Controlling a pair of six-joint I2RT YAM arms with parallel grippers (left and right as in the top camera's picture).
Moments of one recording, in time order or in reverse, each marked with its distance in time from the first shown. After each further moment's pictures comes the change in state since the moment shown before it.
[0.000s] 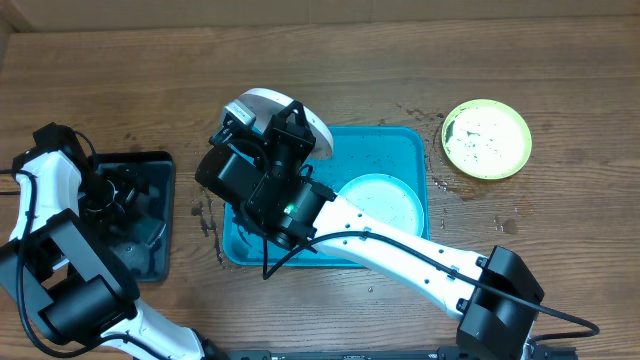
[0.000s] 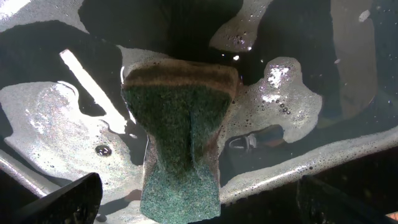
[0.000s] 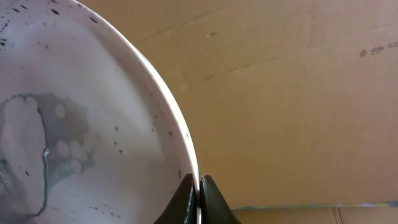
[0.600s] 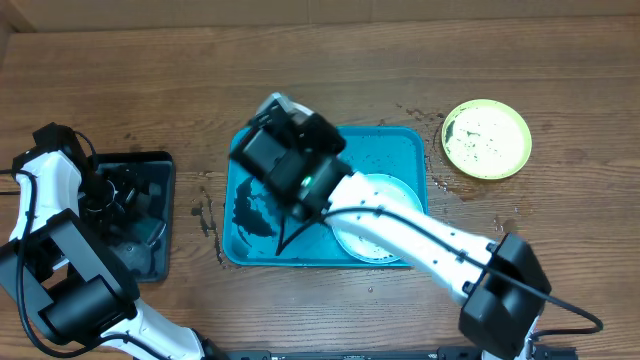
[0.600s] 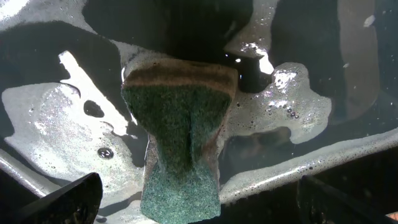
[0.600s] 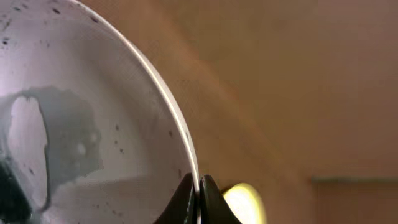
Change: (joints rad) left arm 0.000 0.000 0.000 0.000 0.000 0.000; right arm -0.086 0.000 -0.002 -0.244 -0.241 0.399
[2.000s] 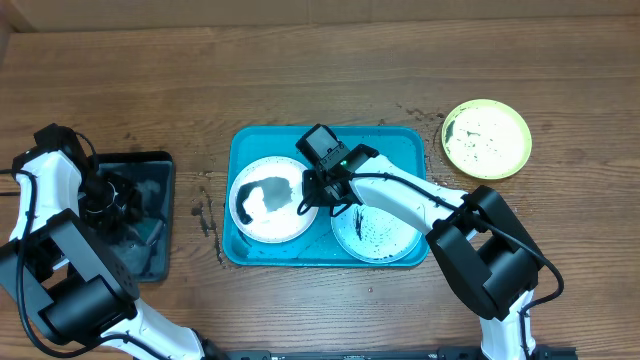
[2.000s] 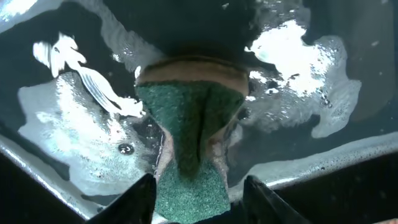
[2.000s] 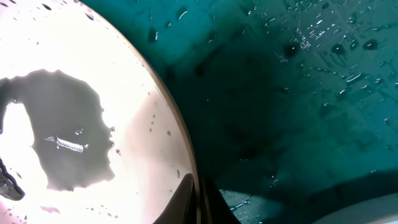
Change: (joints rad) left arm 0.000 0.000 0.000 -0.018 -0.019 -0.001; right arm -0.247 0.117 -0.327 0.190 -1.059 0.745
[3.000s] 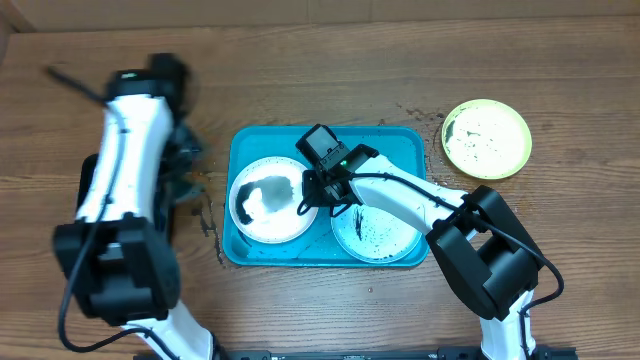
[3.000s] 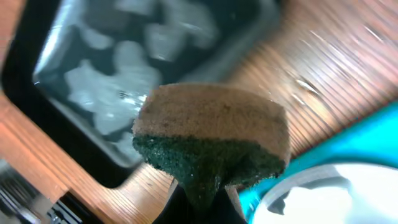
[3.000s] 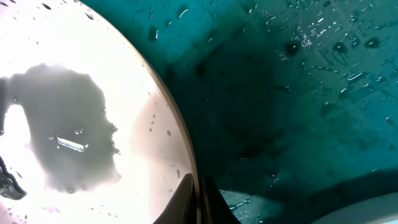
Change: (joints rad) left arm -0.449 -0.016 0.297 -0.339 -0.287 -0.085; right arm 0.000 0.000 0.000 -0.002 -0.002 0.000
